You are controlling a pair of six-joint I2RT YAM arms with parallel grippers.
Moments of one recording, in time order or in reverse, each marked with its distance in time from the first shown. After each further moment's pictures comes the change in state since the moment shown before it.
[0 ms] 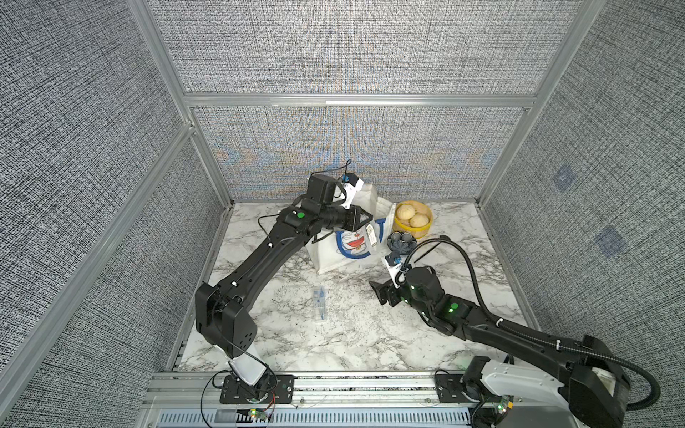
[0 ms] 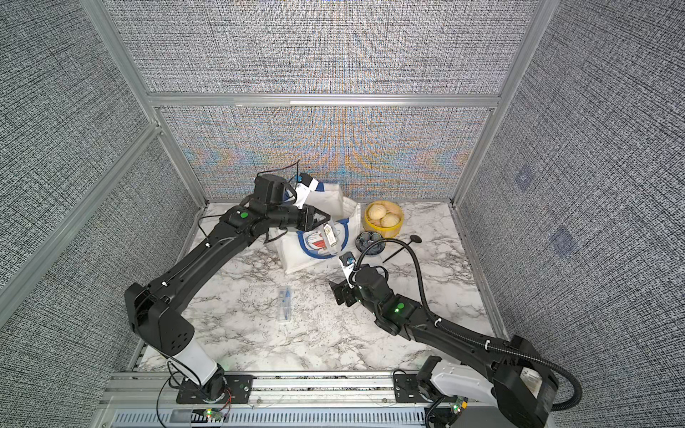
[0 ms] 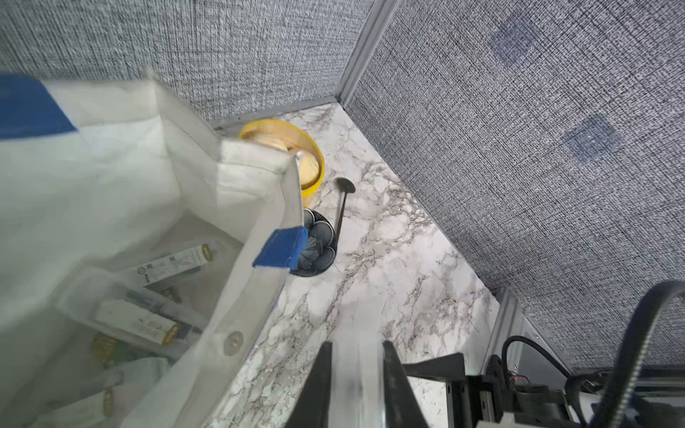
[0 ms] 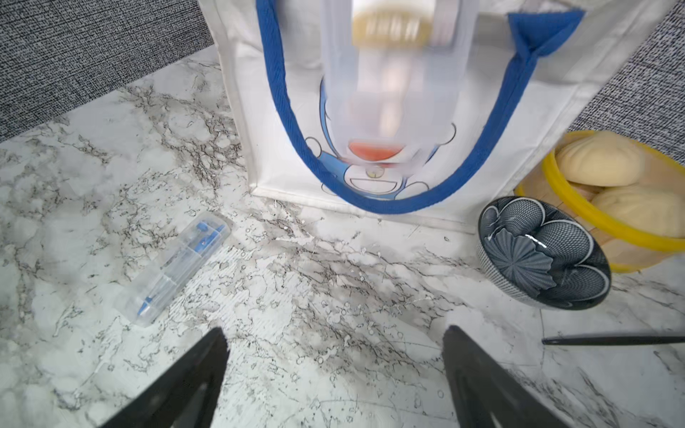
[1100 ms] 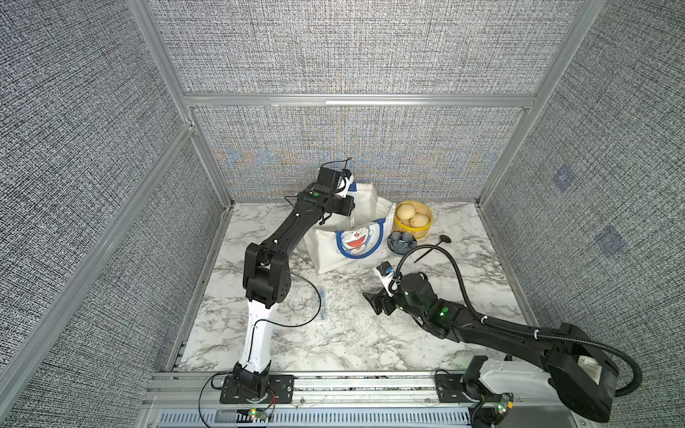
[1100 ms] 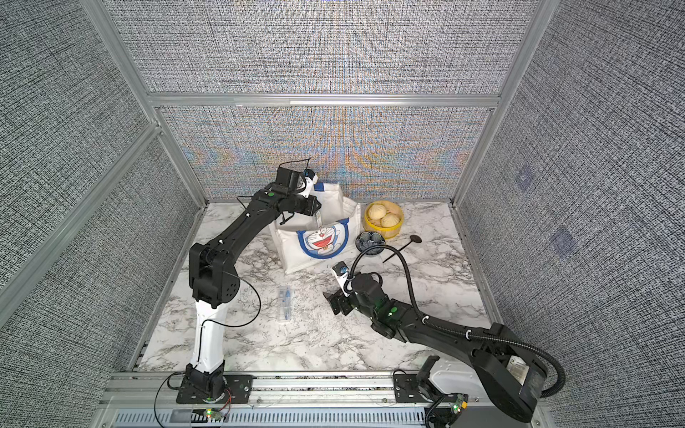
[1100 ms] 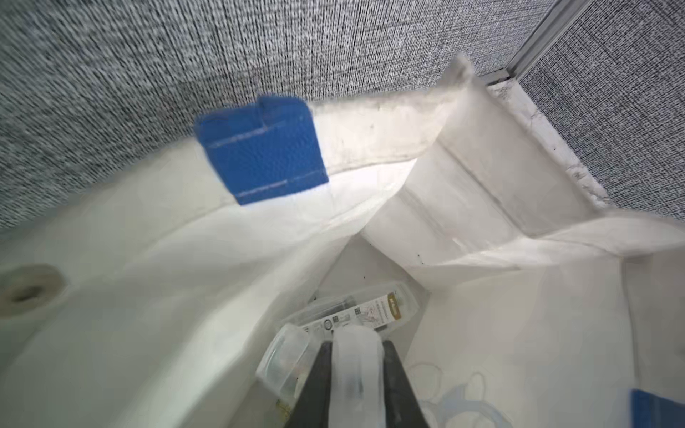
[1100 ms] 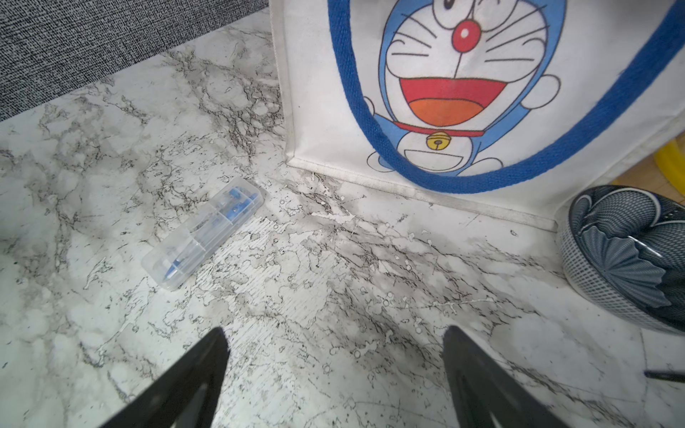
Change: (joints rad) left arm 0.113 0.511 0.359 -0.058 -0.237 0.179; right arm 0.017 0.111 -0.037 0.124 -0.099 -0.017
